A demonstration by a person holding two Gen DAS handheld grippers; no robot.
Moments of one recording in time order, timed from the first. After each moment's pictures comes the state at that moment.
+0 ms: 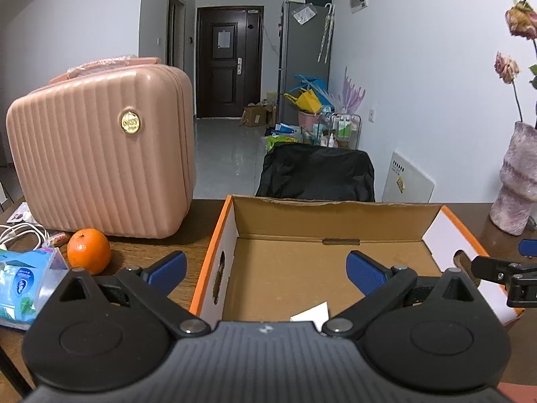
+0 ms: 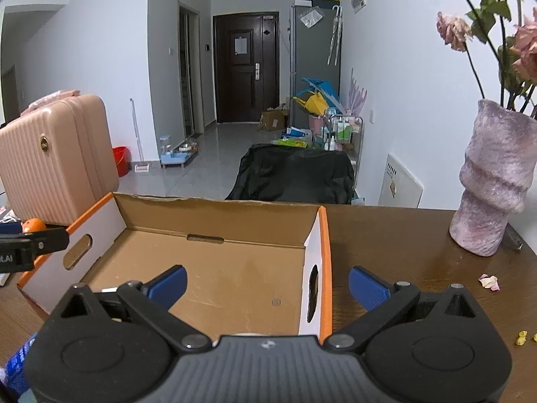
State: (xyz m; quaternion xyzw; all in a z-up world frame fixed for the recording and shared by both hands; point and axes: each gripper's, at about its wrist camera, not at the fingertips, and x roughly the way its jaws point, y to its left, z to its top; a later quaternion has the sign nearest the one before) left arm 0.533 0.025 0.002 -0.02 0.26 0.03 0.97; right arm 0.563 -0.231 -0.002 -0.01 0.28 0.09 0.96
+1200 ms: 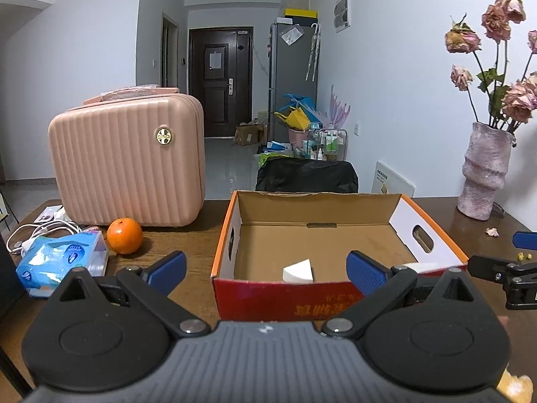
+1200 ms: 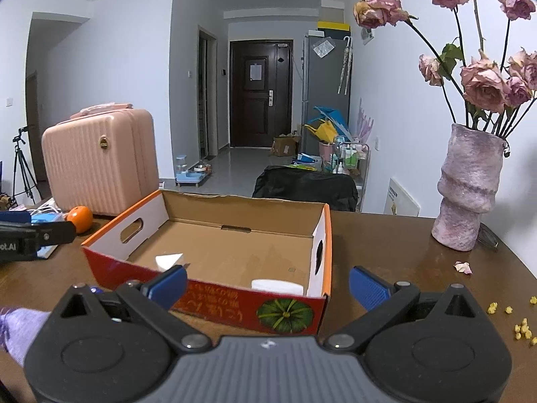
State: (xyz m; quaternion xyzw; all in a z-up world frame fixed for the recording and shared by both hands) left arm 0.416 0.023 0.026 -0.01 0.22 0.01 0.98; right arm 0.434 -0.235 0.013 -0.02 0.23 0.11 0.97
